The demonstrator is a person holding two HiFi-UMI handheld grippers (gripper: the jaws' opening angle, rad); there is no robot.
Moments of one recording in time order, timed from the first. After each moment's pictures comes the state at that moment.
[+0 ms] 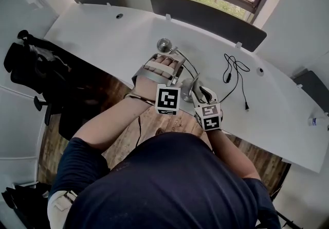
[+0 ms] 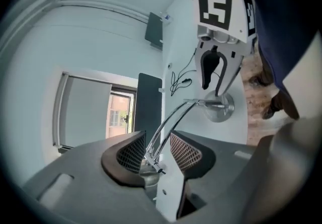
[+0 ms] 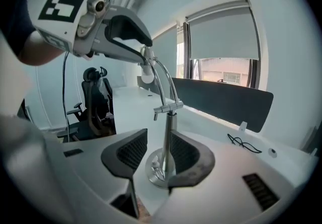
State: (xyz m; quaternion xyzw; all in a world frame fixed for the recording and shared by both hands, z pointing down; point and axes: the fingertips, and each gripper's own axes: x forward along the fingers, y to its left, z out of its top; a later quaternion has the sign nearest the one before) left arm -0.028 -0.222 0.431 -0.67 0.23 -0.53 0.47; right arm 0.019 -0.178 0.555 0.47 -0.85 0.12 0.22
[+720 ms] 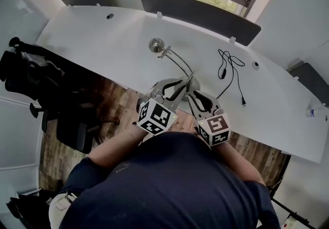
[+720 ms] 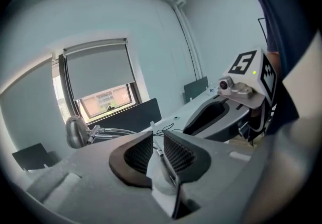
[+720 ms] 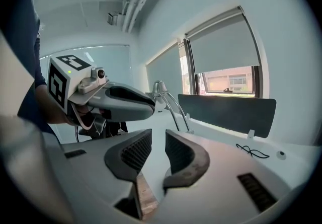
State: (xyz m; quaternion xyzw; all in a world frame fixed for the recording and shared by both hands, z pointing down) left arm -0.014 -0.159 0.439 -0.91 0.31 -0.25 0.09; right arm 0.007 -0.135 0.469 0.44 -0.88 0.12 0.13
